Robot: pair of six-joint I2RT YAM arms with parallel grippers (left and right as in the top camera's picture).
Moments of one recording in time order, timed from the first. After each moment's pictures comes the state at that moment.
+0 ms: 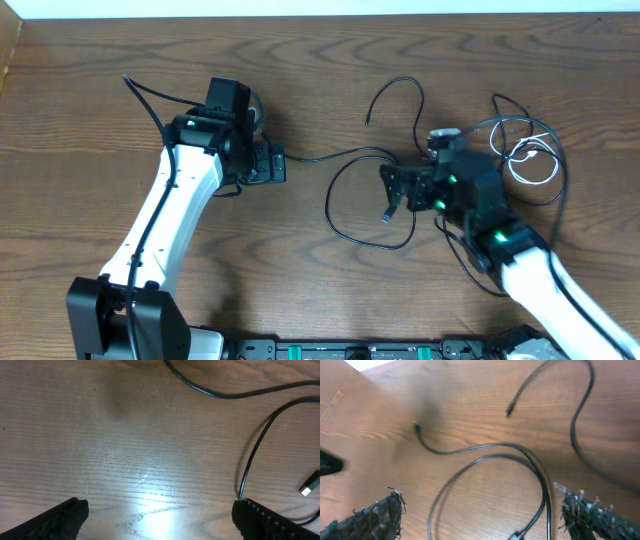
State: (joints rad) left arm -0.18 1.57 1.25 -1.02 0.09 -0.26; right arm 0.41 1.12 0.61 -0.06 -0.16 0.44
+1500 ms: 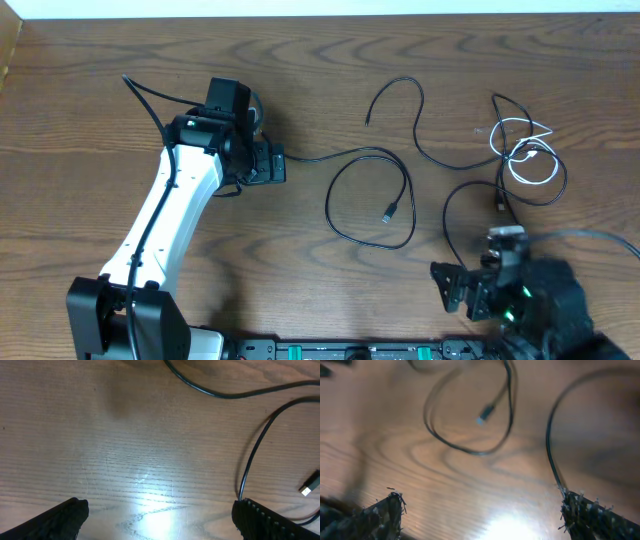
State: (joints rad) left arm -0.18 1.57 1.25 -1.02 0.09 -0.26; right arm 0.41 0.31 0.59 -1.00 -0.16 0.44
